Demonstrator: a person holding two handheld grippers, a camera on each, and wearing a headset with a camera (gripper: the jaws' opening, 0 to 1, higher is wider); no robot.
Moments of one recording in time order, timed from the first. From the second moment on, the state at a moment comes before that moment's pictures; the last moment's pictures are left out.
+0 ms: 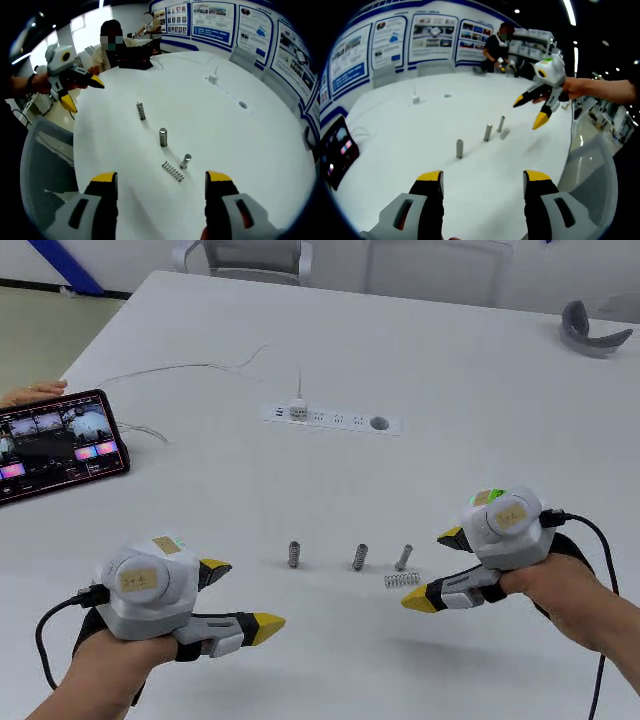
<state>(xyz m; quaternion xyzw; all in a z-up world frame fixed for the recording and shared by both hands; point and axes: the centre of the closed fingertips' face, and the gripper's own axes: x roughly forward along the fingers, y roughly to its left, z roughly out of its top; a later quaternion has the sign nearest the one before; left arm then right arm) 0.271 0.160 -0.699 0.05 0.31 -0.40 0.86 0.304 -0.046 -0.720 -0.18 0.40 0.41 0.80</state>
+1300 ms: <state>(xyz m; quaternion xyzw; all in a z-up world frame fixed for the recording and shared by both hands) 0.270 0.105 -0.704 0.05 0.31 -0.45 0.84 0.261 -0.074 -0.727 -0.09 0.39 0.36 0.85</state>
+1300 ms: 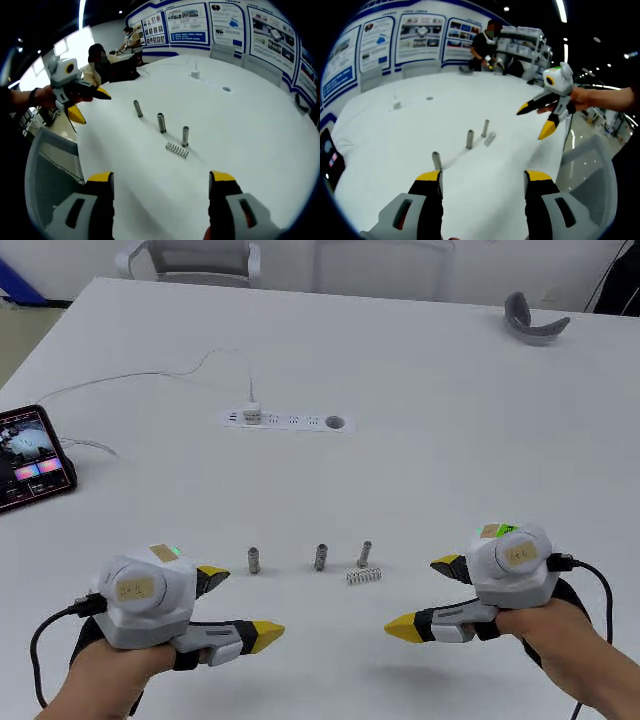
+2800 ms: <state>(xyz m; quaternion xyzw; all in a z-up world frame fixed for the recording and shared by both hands) 0.285 -0.013 -0.751 0.11 0.32 -0.54 0.77 0.212 -0.059 -0.750 -0.04 0.41 0.34 0.85</state>
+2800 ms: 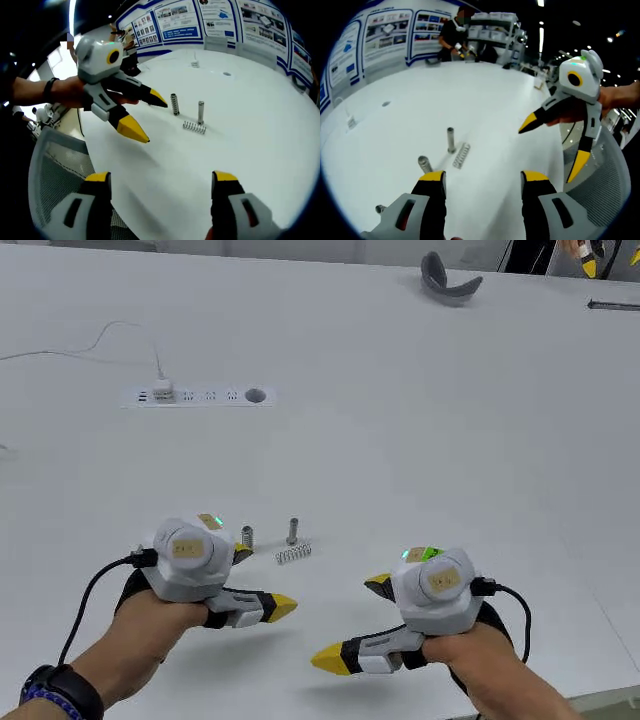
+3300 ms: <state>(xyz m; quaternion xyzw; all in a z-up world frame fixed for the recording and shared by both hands) 0.303 -0.044 -0.777 0.12 0.33 -0.54 0.76 0.210 -0.063 -0.749 -0.04 0.41 0.35 0.84</state>
